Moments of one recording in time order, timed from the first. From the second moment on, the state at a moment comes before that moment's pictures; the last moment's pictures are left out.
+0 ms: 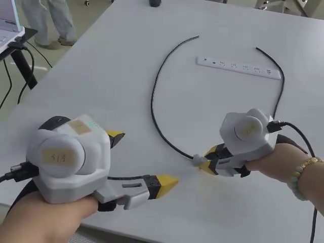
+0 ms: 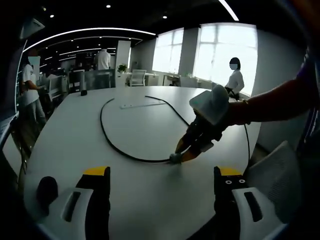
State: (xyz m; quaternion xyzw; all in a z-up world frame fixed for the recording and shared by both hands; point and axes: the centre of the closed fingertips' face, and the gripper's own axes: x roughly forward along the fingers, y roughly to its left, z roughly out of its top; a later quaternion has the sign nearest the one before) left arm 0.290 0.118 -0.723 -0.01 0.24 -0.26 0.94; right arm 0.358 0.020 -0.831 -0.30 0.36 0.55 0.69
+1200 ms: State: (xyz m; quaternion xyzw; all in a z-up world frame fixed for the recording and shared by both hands) left arm 0.293 0.088 -0.690 0.03 0.20 -0.31 0.93; right arm 0.343 0.002 -0.720 -0.25 0.29 0.53 0.76
